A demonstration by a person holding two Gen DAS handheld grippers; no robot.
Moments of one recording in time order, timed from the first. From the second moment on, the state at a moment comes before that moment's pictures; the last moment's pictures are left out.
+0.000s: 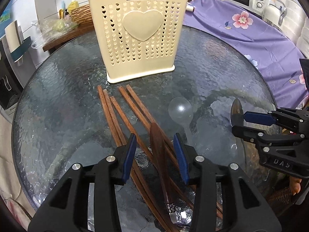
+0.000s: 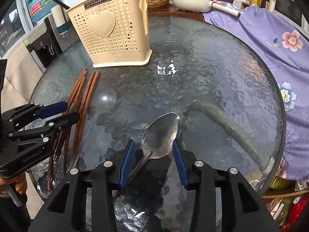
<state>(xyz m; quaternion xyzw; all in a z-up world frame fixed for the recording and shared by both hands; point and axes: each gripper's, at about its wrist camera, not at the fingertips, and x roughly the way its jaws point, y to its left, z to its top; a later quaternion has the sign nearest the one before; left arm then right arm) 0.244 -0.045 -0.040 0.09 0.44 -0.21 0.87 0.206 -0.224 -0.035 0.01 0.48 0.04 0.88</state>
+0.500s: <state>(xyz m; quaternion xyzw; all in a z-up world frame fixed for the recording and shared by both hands) 0.246 -0.058 -0.041 0.10 0.44 -0.22 0.87 0.213 -0.232 -0.034 0.03 0.48 0.05 0.88</state>
